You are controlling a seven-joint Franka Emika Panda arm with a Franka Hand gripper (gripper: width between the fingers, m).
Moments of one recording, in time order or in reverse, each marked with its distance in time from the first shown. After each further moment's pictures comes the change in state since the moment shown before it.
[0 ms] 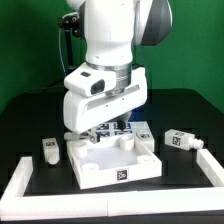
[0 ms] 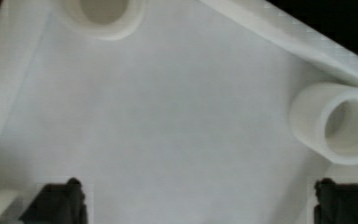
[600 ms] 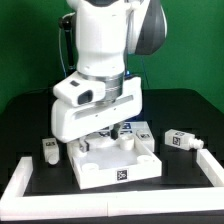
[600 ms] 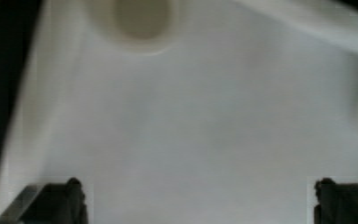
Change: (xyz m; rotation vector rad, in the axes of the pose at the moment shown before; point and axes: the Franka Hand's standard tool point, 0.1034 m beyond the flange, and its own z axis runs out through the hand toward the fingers) arm -0.007 0.037 0.016 -0.011 -0.018 0.087
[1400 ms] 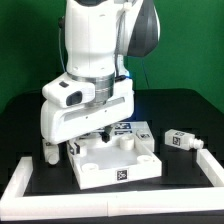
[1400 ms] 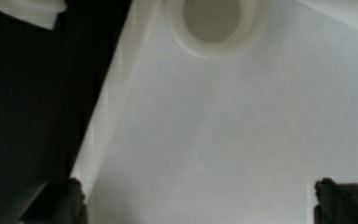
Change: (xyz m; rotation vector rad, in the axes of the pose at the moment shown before) arm -0.008 0.024 -0.004 -0.018 0.014 0.042
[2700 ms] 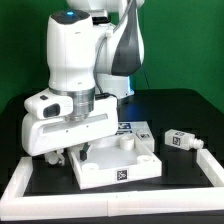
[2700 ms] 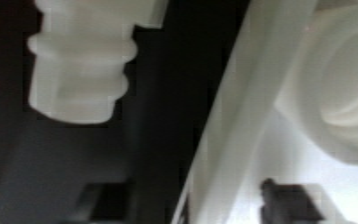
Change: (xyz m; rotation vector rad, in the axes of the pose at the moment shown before) arm -0.015 0.019 0.038 -0.049 0.073 0.039
